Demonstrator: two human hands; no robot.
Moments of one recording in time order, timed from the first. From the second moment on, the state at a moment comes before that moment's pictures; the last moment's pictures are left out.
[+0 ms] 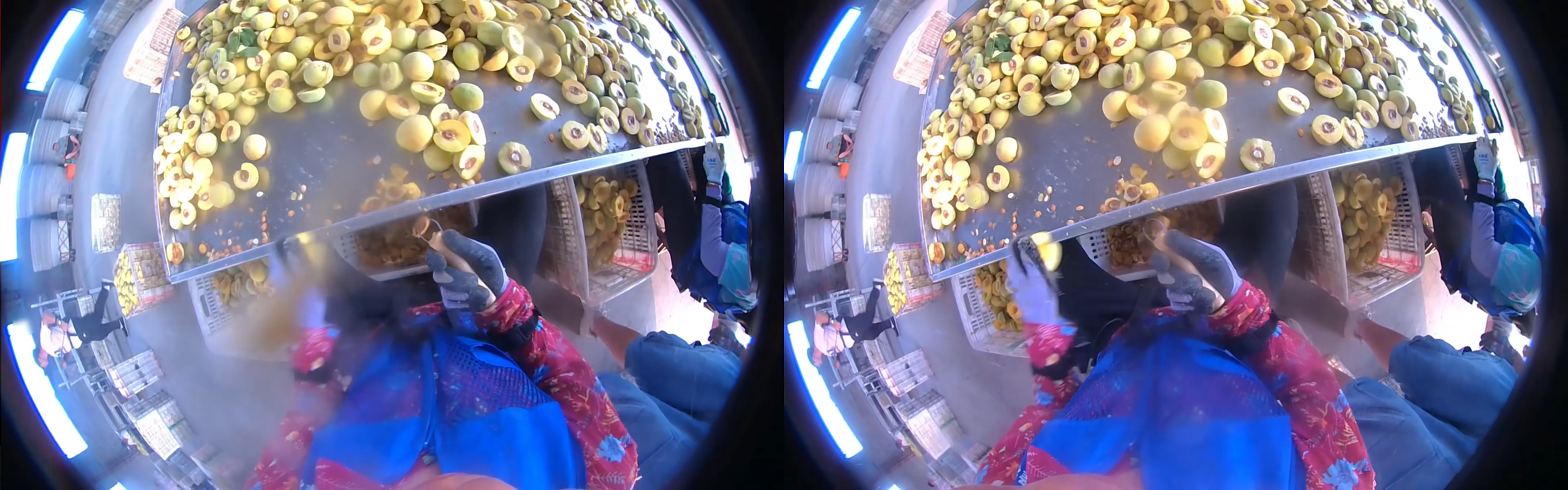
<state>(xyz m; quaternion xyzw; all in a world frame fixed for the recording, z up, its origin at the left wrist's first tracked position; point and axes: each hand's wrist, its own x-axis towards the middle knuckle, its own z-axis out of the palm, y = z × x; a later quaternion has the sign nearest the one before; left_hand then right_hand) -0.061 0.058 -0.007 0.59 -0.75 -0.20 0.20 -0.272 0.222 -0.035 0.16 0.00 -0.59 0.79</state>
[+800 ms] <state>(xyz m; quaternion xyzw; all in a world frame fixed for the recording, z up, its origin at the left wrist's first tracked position) -0.162 0.028 -0.072 0.30 -0.37 -0.87 0.13 -0.293 0.174 -0.016 -0.36 0.71 -0.55 0.25</state>
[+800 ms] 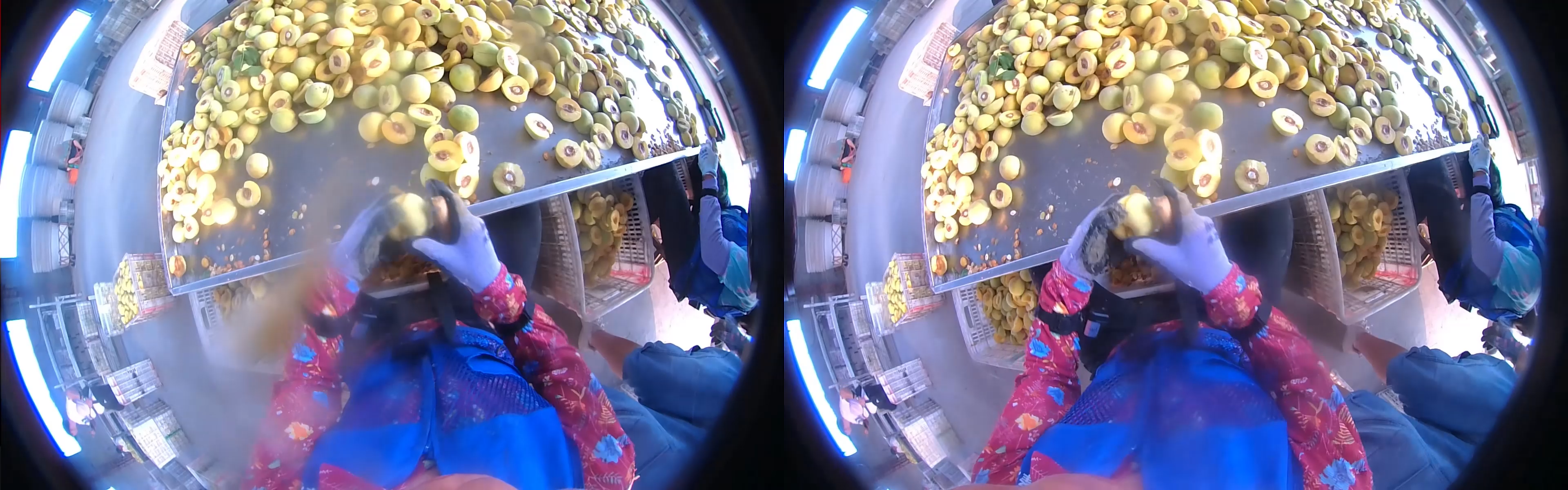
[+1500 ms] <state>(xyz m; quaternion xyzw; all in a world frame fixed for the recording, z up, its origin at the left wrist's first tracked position) -0.132 0.048 -0.039 0.26 -0.14 -0.93 0.21 -0.274 0.182 0.003 -0.48 0.70 -0.45 0.28</state>
